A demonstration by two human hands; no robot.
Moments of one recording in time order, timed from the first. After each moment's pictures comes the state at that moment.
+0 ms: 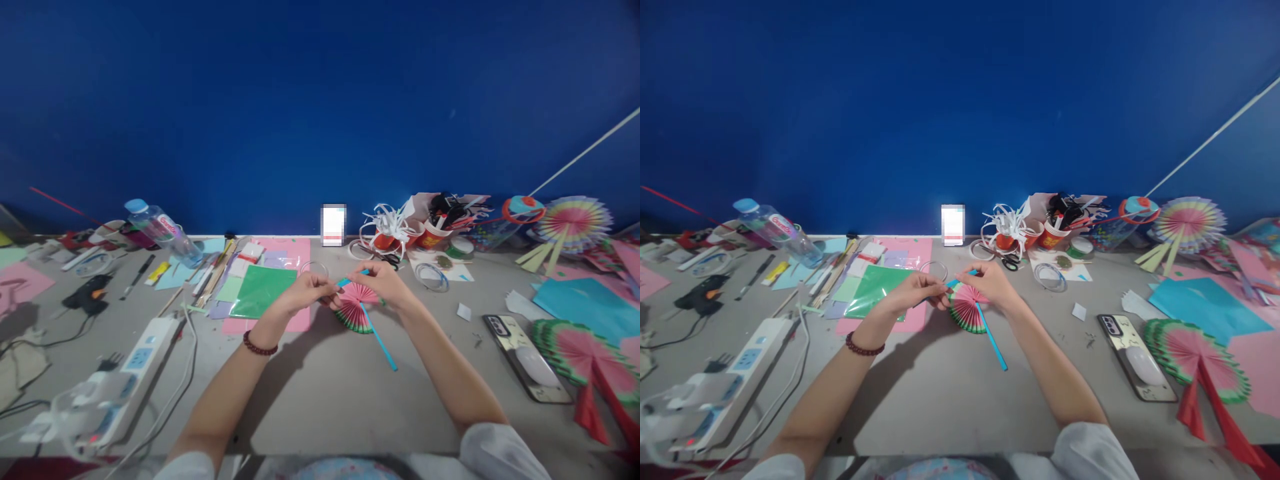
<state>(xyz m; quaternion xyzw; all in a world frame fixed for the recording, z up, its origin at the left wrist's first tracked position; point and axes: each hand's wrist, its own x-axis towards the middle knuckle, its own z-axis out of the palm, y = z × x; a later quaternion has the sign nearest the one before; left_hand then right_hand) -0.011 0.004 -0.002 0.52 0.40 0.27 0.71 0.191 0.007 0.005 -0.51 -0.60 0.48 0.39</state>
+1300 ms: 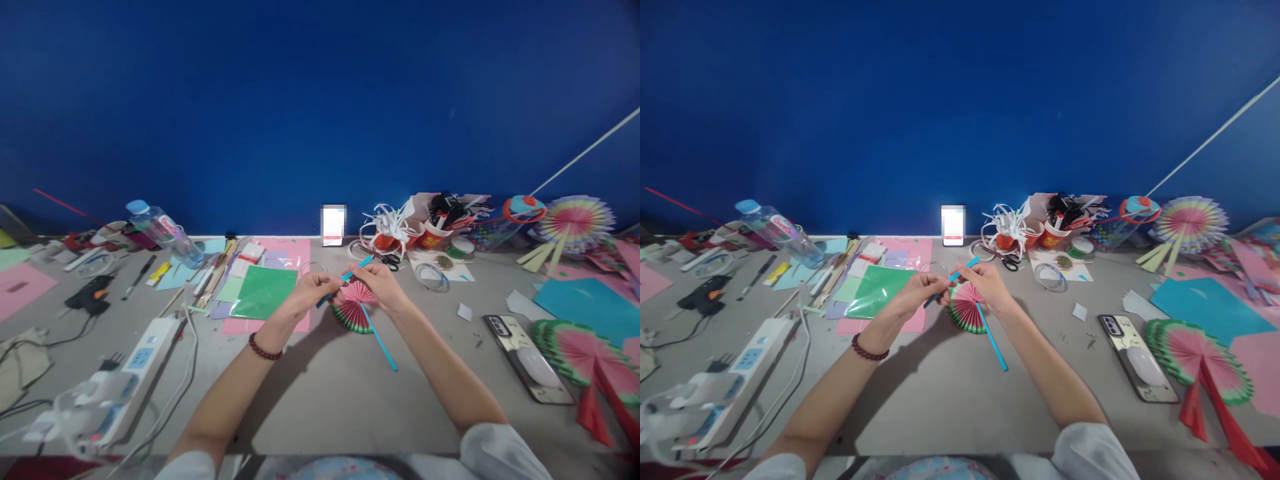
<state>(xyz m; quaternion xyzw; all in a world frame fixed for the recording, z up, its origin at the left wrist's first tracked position) 0.001 -0.001 -0.008 0.49 0.39 0.36 0.69 0.177 0.005 -0.007 -0.45 -0.49 0.57 0.48</state>
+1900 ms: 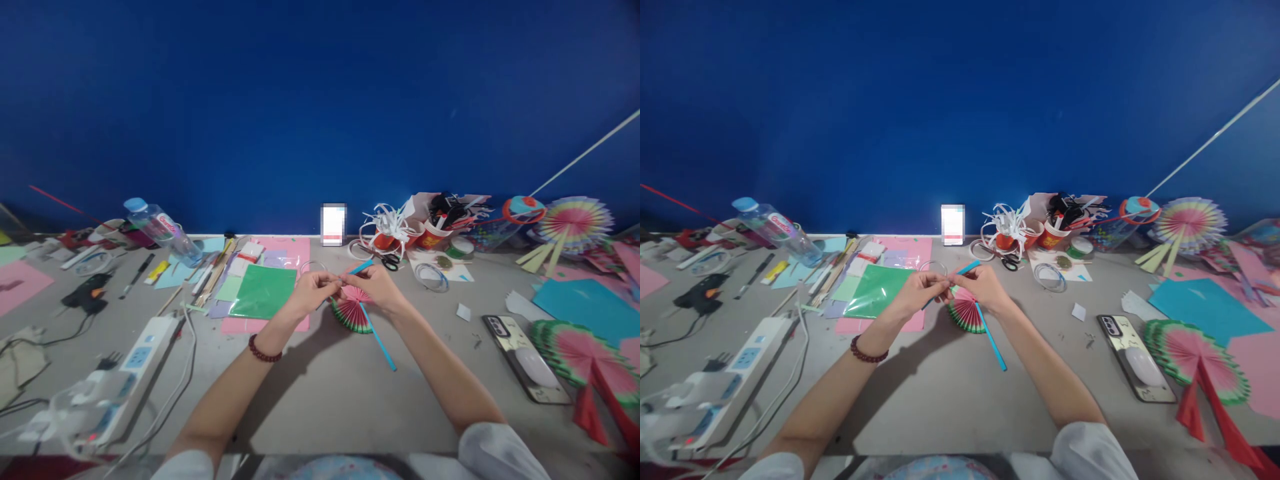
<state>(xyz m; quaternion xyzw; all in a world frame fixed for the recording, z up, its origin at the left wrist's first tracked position) 0.006 -0.006 -0.003 0.53 0.43 0.36 0.64 0.177 0.003 -0.005 -0.44 -0.57 0.54 0.44</state>
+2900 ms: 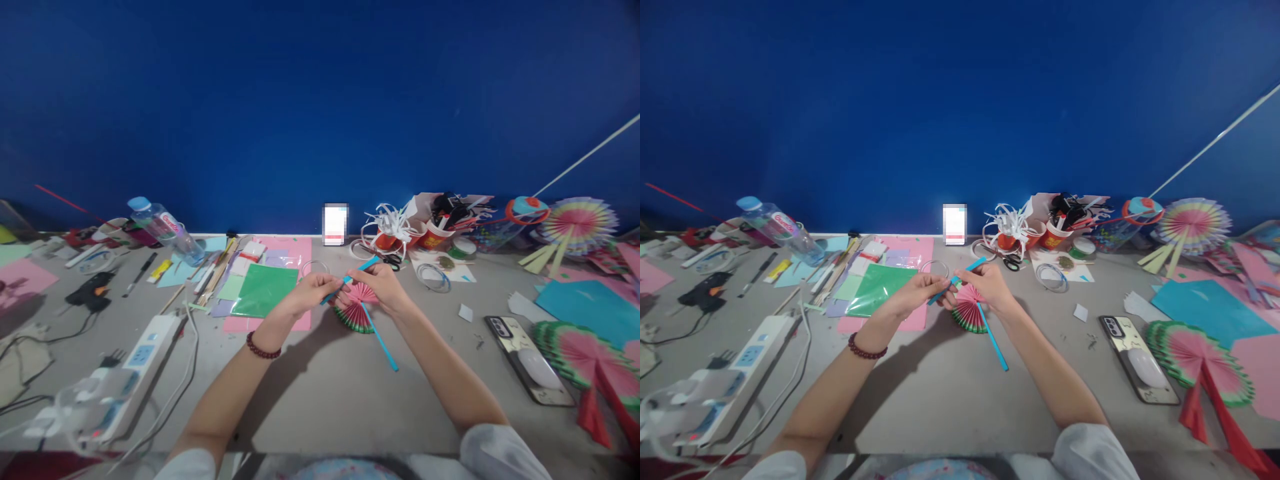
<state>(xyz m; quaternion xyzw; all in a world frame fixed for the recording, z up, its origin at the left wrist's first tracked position) -0.002 -0.002 0.003 0.53 0.37 0.29 0.71 0.177 0.003 -0.002 -0.52 -0.49 0.53 0.46</state>
